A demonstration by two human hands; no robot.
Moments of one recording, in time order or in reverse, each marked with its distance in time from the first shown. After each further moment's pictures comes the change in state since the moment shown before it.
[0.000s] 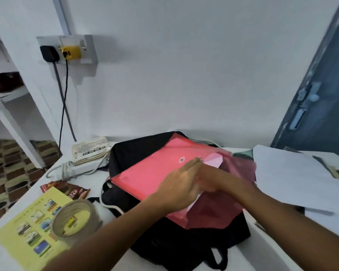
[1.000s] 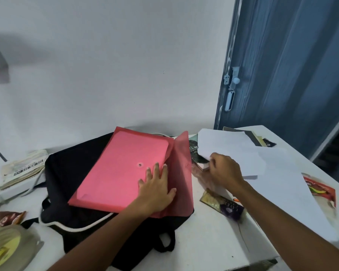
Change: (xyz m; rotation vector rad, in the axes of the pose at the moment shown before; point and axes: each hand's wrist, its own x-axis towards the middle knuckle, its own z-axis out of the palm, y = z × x) left_hand 0.040 0.035 0.111 0.385 -0.344 -0.233; right_hand -0.117 0.165 0.064 0.155 0.770 0.562
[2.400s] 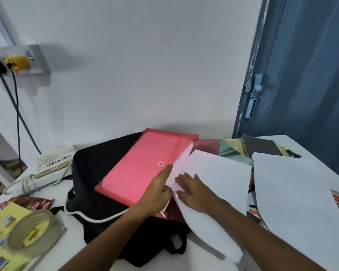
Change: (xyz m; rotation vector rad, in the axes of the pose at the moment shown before) left_hand -0.027 -0.029 -0.013 -0.705 0.270 0.184; right_hand -0.028 -0.077 0.056 0.335 -0.425 -0.452
